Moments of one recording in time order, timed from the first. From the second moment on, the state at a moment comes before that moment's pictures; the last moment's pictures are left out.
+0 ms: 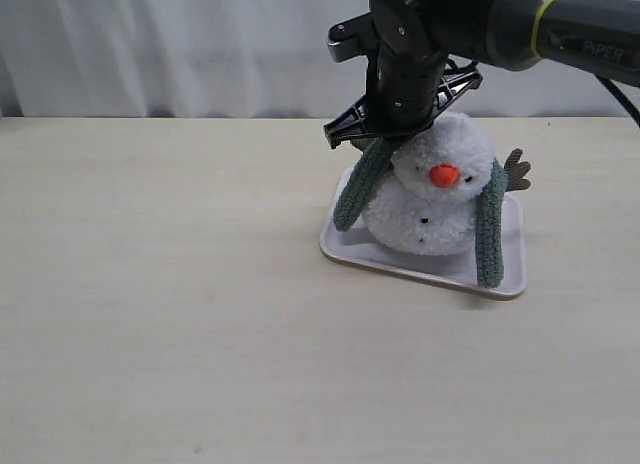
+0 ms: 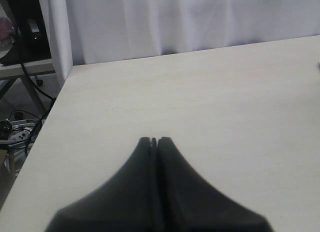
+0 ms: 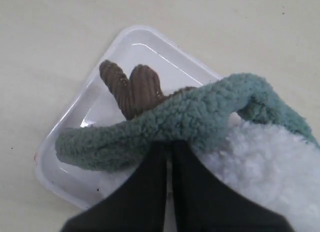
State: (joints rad) left arm -0.04 0.00 0.00 -0.01 0.34 0.14; right arm 0.49 2.08 -1.80 -0.40 1.01 0.33
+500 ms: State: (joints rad) left arm -0.04 0.00 0.00 -0.01 0.34 0.14; right arm 0.49 2.07 -1.80 -0.51 0.84 0.38
